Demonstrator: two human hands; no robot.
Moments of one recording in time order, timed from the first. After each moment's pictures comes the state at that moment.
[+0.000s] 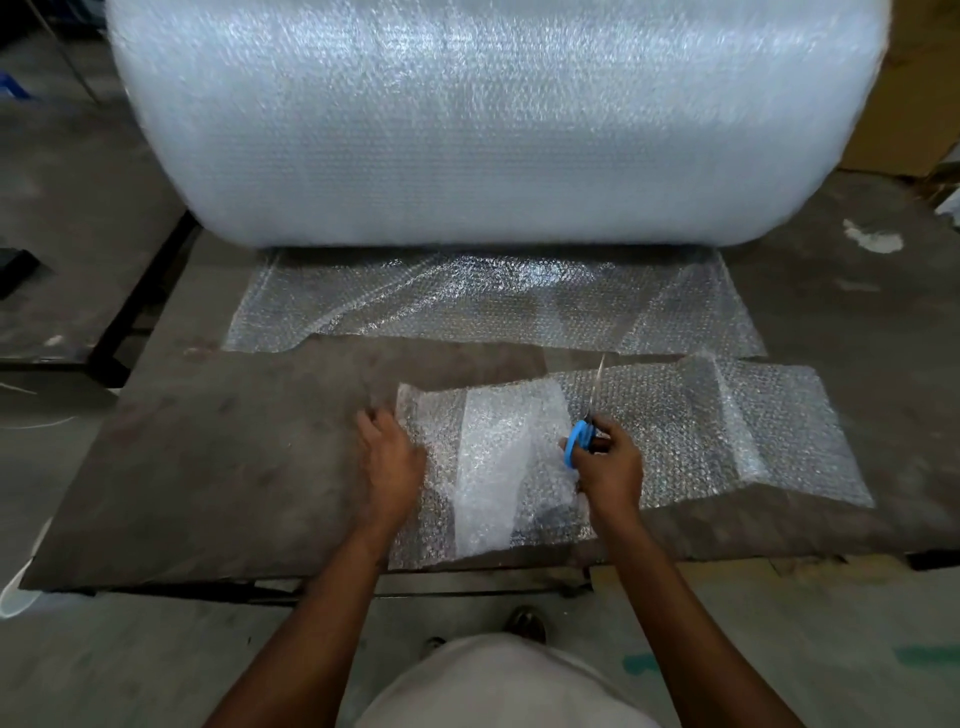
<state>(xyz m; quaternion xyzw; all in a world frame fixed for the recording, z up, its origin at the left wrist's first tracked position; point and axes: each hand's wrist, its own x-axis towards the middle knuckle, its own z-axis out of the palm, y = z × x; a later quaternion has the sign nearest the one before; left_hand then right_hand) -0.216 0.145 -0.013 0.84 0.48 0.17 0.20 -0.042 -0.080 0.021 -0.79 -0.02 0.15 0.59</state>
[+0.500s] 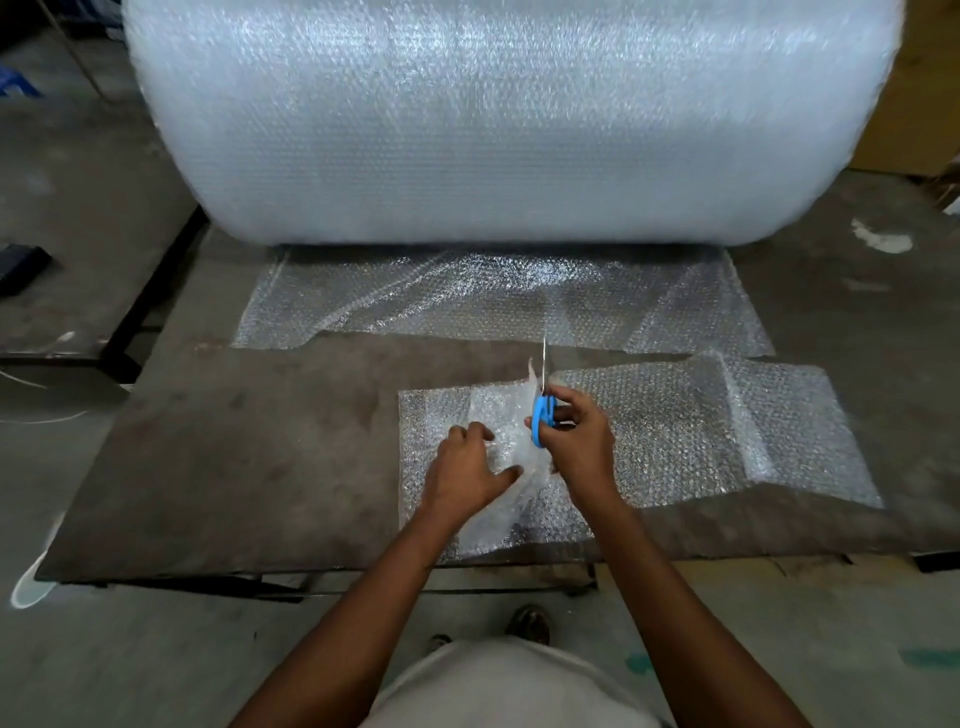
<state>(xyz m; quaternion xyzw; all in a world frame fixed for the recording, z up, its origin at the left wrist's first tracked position) -0.179 0.088 0.006 0.89 0.34 0.01 0.29 -0.055 -0.033 0.048 -0.78 -0.14 0.17 0.58</state>
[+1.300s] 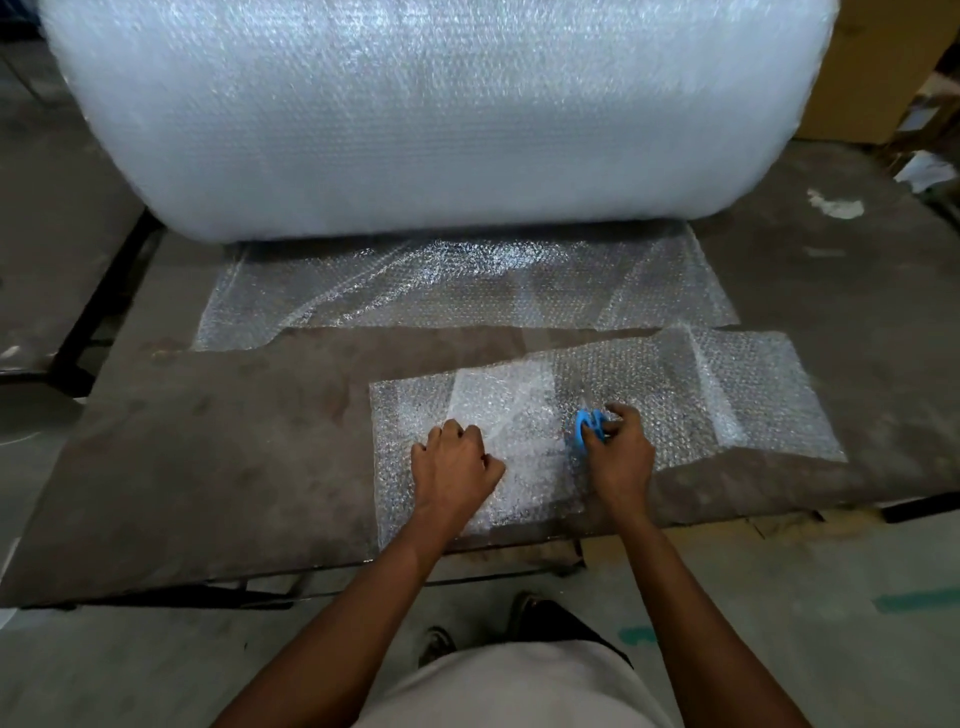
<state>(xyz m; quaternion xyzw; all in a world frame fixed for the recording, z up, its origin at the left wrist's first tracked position) -0.178 0.057 0.007 0.94 0.32 0.03 0.11 -0.029 -0.116 0.008 -0.89 -0.07 0.03 0.45</state>
